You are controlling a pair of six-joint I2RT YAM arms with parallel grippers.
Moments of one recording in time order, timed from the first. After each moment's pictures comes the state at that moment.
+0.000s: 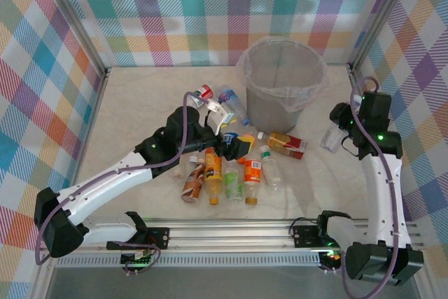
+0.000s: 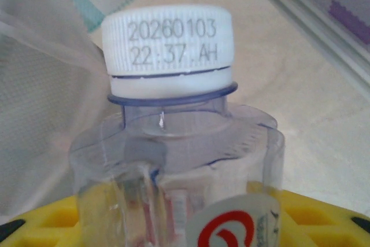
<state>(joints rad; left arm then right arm) -0.85 1.19 1.03 -0.10 0.27 -0.14 -0.12 1.00 1.16 -0.84 -0.01 0.46</state>
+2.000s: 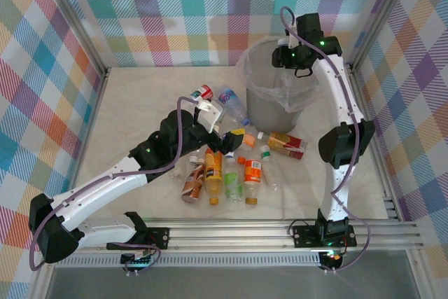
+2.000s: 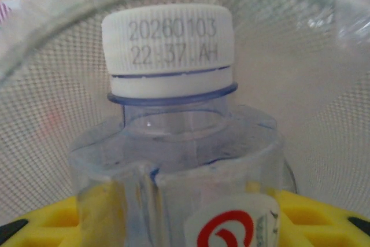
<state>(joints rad) -0.85 1.14 1.00 -0.09 0.04 -0.05 0.21 2.09 2.36 -1.12 -0.12 0.16</state>
